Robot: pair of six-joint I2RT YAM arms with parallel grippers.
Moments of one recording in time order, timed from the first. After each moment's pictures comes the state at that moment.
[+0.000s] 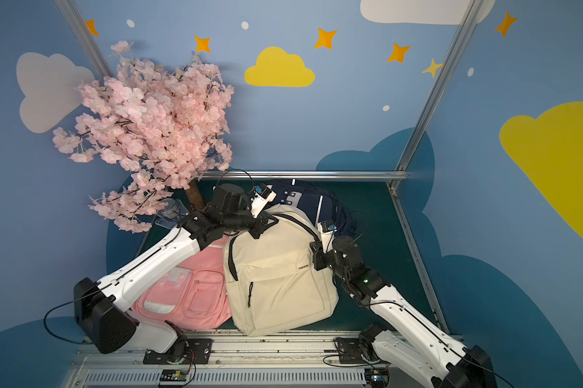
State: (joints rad) left arm -0.61 1.47 1.37 -0.47 0.39 -0.01; right arm 0.63 0.91 0.63 -0.17 0.03 0.23
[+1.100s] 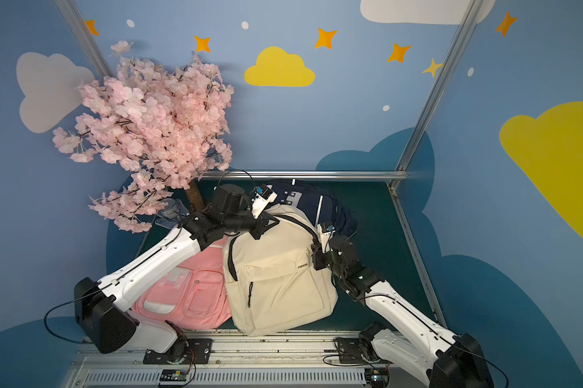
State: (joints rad) left arm -0.61 1.47 1.37 -0.47 0.39 -0.01; right arm 0.61 0.98 0.60 -0.14 0.05 0.26
